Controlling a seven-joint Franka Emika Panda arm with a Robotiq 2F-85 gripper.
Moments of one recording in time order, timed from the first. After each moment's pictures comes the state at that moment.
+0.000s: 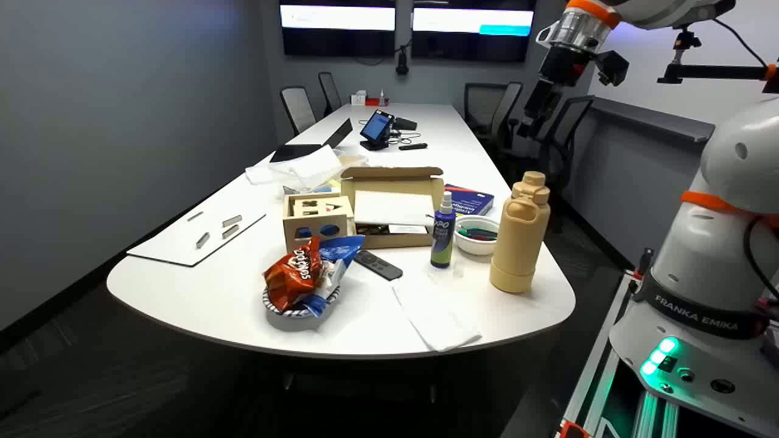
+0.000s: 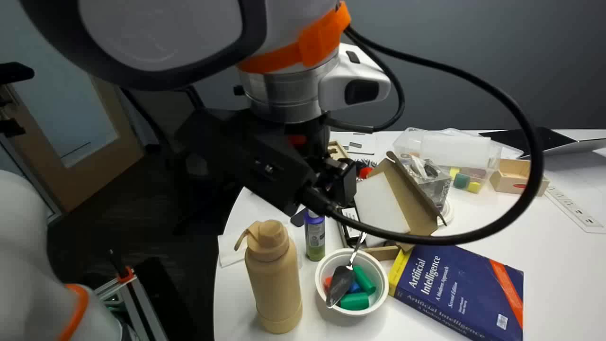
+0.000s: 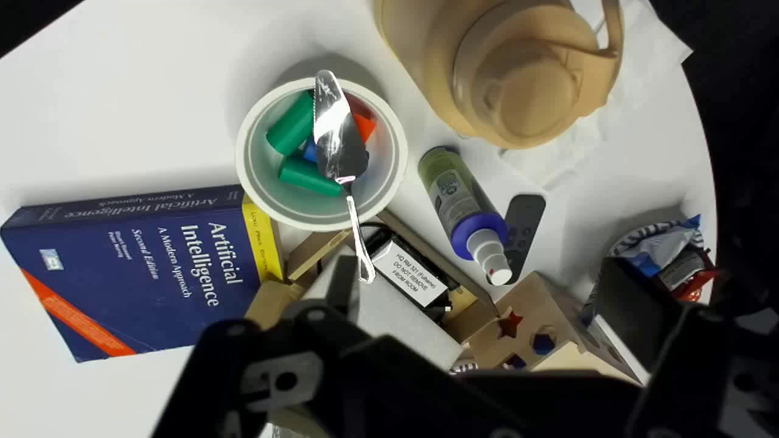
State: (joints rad) arm -0.07 -0.86 -0.41 -2.79 -0.06 2.13 -0.48
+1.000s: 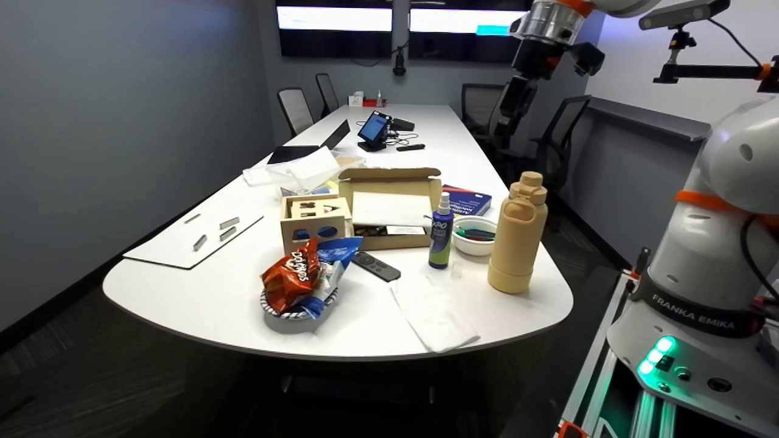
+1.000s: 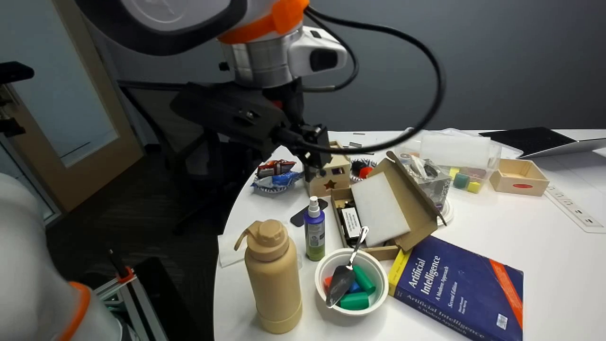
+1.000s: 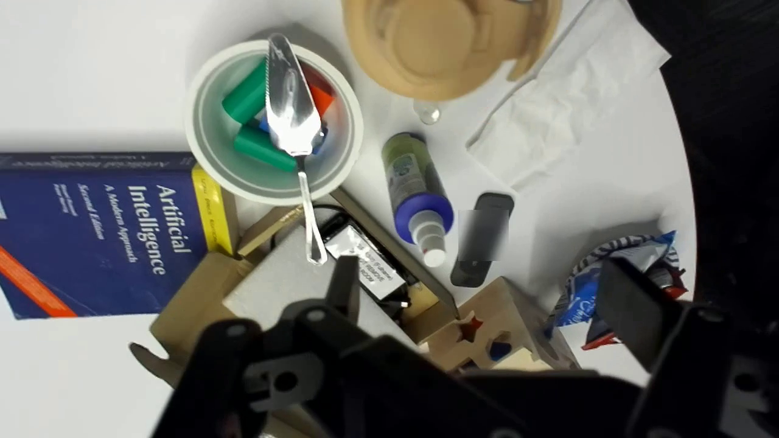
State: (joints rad) arm 0.00 -0.84 -0.23 -2.78 -0.01 2.14 -0.38
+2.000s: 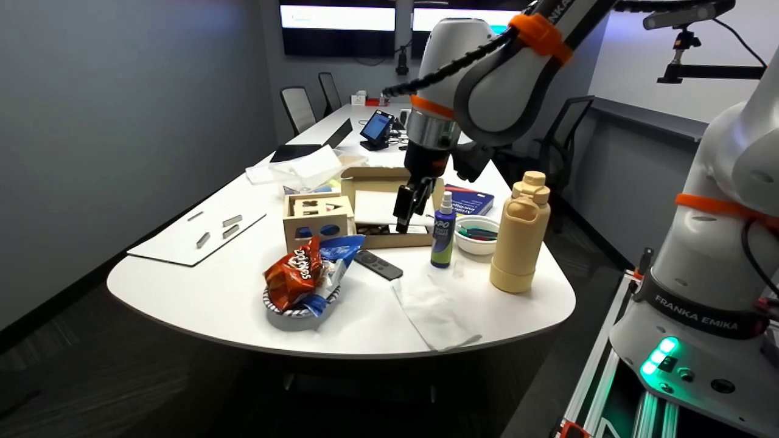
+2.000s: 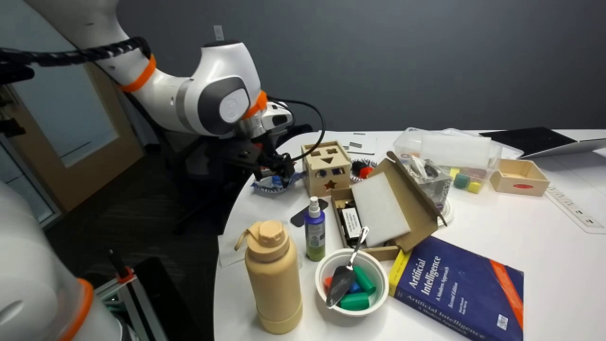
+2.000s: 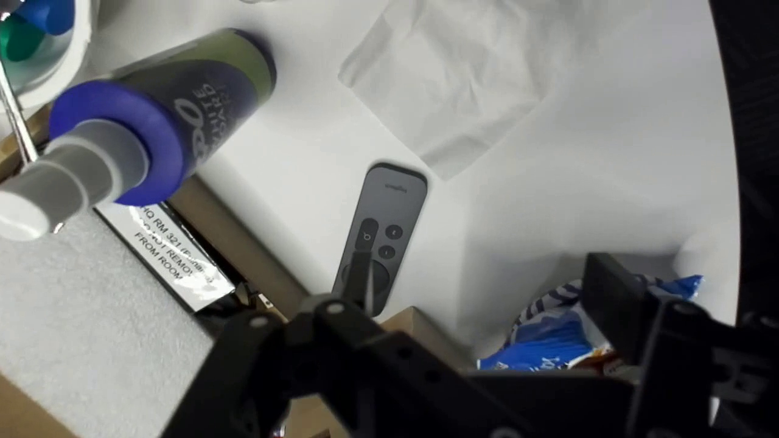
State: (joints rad) arm 0.11 -0.16 0.19 -2.73 -0.07 2.78 0.05
